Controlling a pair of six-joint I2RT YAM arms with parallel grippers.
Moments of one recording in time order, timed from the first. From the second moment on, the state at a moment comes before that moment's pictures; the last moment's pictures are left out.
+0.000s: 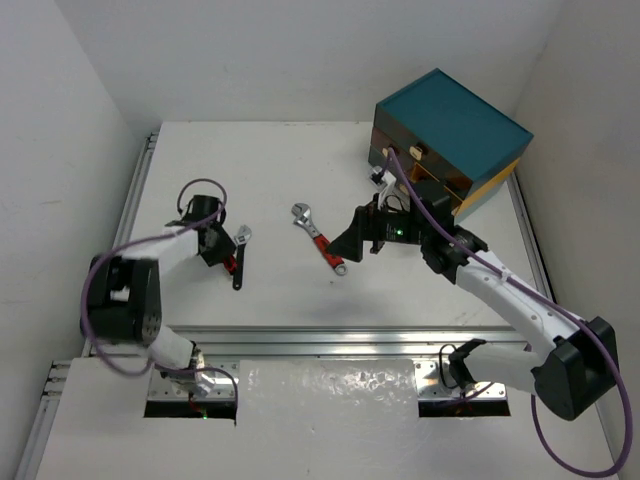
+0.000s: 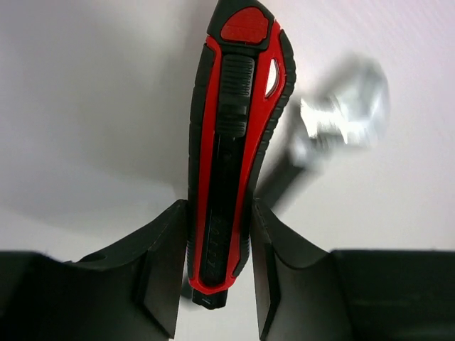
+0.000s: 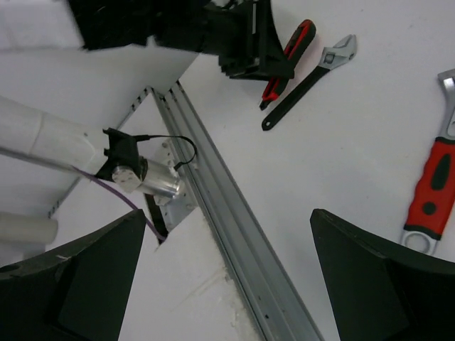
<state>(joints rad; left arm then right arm) -0.05 1.57 0.83 -0.38 -0.13 -0.72 0.51 1.16 0.86 -0.04 -0.69 0.41</state>
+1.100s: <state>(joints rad) -0.56 0.98 0.61 0.09 0.27 -0.71 0.71 1.48 1.00 0.10 -0.23 0.68</state>
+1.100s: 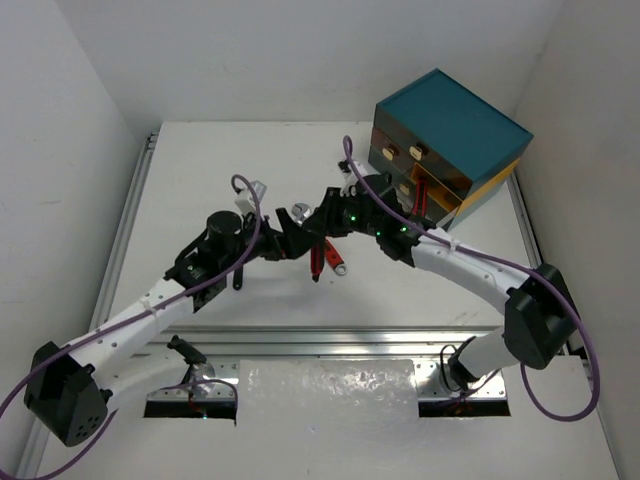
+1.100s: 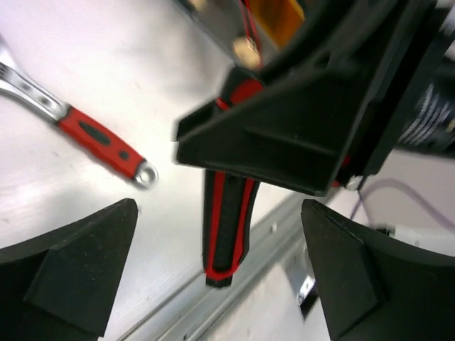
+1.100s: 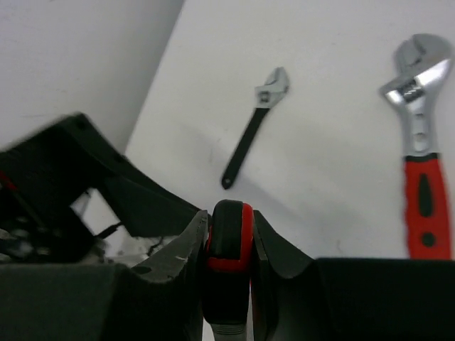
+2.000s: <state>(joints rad) -0.56 0.79 0.84 -0.58 -0.12 -0.41 0.16 1.60 1.30 -0.39 0.15 -0.15</state>
